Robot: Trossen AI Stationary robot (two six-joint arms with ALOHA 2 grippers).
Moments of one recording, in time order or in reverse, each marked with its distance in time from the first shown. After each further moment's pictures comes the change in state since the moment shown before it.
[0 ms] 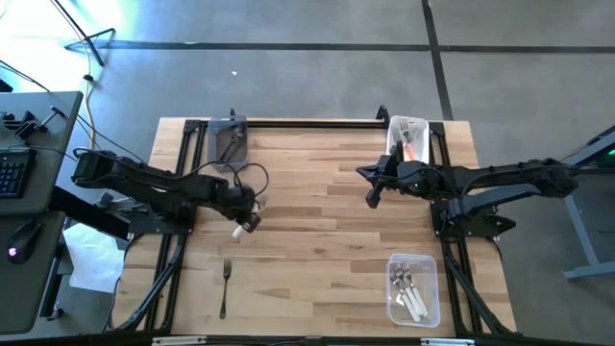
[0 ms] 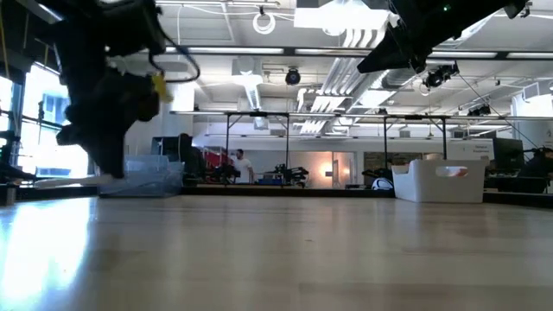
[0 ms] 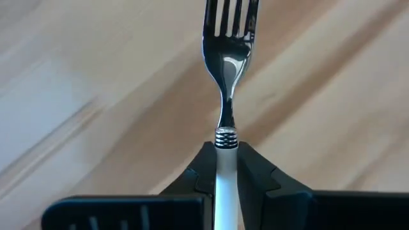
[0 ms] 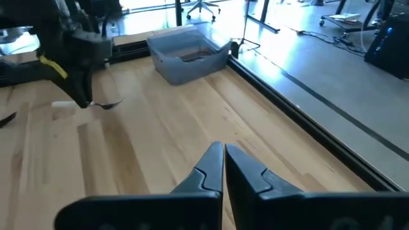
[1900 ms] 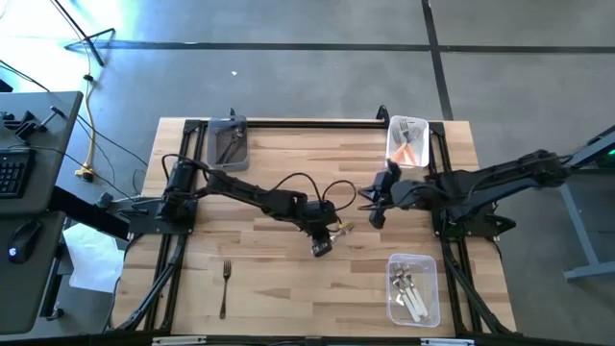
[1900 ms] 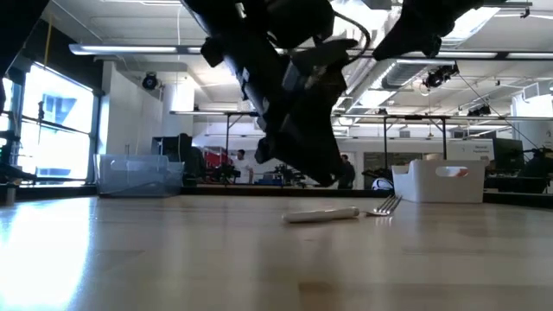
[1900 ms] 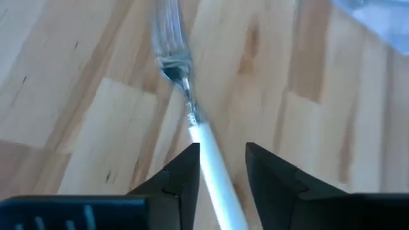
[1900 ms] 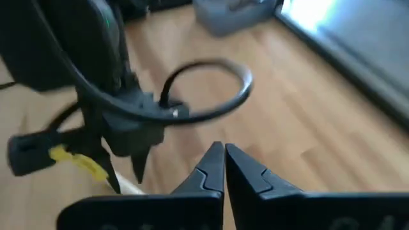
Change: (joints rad) left arm -0.055 0.834 0.800 0.319 0.135 0.458; right arm 0.208 0.065 0.169 -0.336 0.024 0.189
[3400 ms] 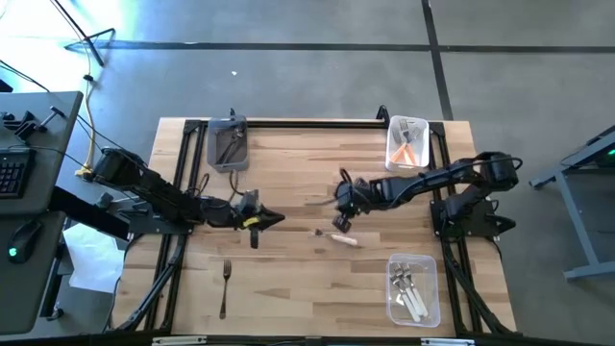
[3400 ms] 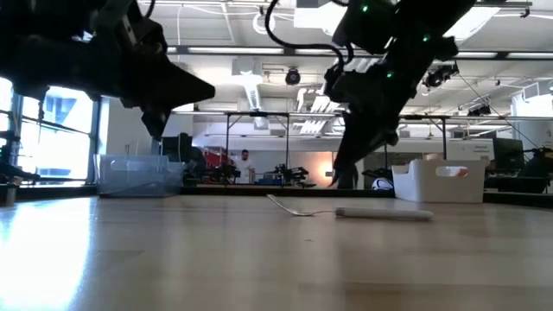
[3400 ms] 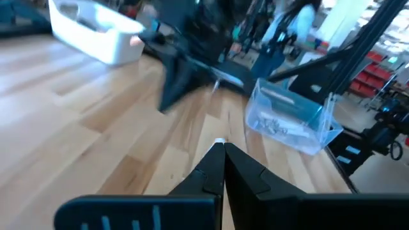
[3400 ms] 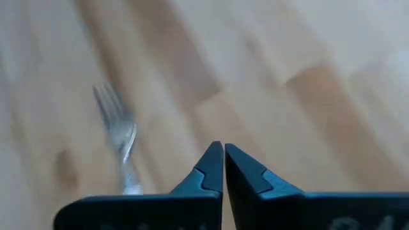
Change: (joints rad) left arm -0.164 -0.609 -1.130 1.324 -0.440 0.046; right arm -0.192 0.560 0.043 0.181 -0.321 0.125
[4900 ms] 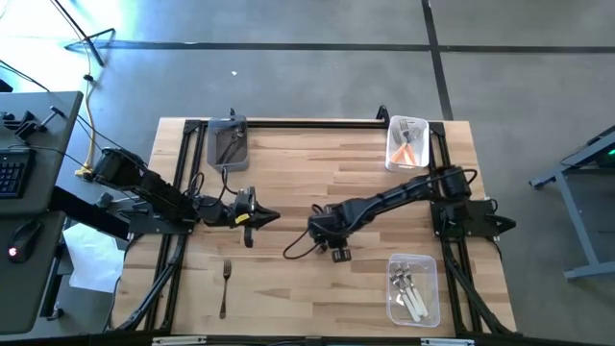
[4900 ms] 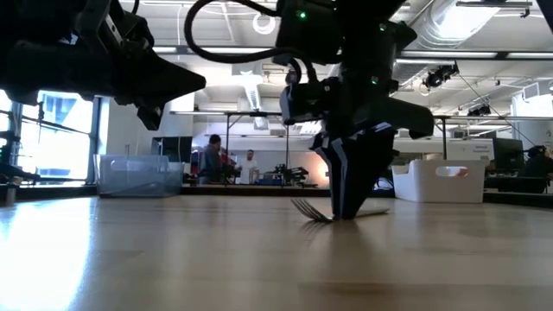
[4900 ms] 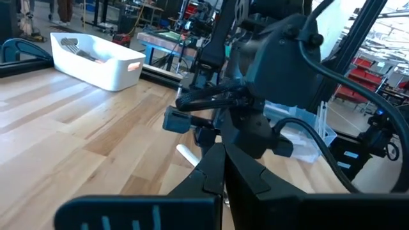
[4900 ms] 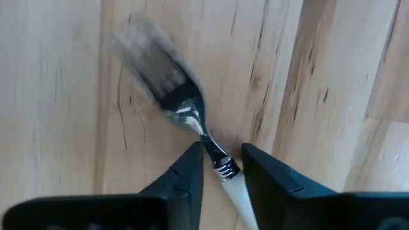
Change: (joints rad) left arm 0.000 0.001 -0.083 0.184 0.001 0.105; right arm 0.144 0.422 0.430 -0.416 -0.169 -0.487
